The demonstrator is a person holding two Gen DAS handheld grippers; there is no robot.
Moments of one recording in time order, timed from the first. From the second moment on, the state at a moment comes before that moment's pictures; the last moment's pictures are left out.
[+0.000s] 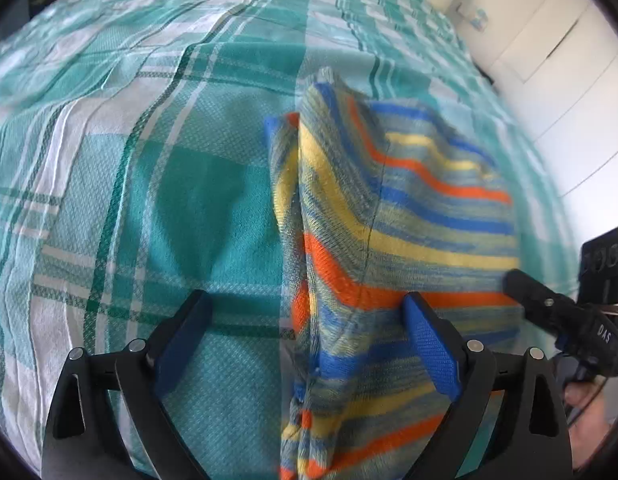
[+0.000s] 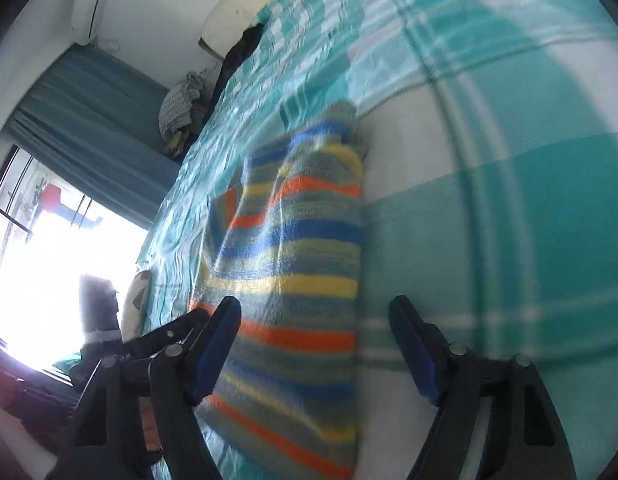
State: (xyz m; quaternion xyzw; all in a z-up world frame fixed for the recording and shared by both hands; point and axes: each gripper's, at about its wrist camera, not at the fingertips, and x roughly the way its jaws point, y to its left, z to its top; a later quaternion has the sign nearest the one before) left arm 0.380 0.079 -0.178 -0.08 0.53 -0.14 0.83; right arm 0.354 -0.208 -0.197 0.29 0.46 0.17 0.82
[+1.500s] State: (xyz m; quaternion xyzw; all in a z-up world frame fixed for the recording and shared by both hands) left arm 0.069 0.024 -0.032 0.08 0.44 -0.02 0.90; right arm 0.028 -0.180 -0.044 0.01 0.45 0.01 0.89
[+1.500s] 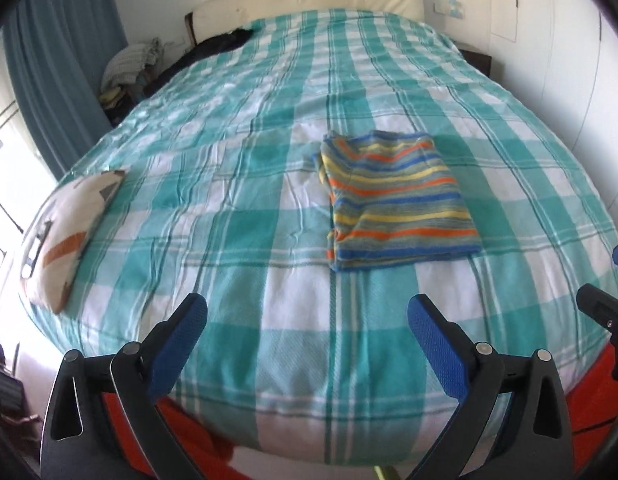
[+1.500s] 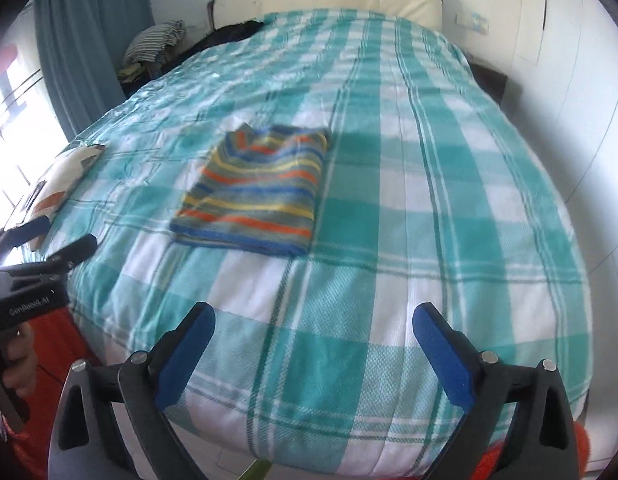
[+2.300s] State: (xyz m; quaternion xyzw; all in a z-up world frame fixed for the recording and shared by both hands) left arm -0.013 0.025 0.004 0.08 0.47 -0.04 0.88; right arm -0.047 -0.126 0.000 -0.02 0.49 0.02 0.87
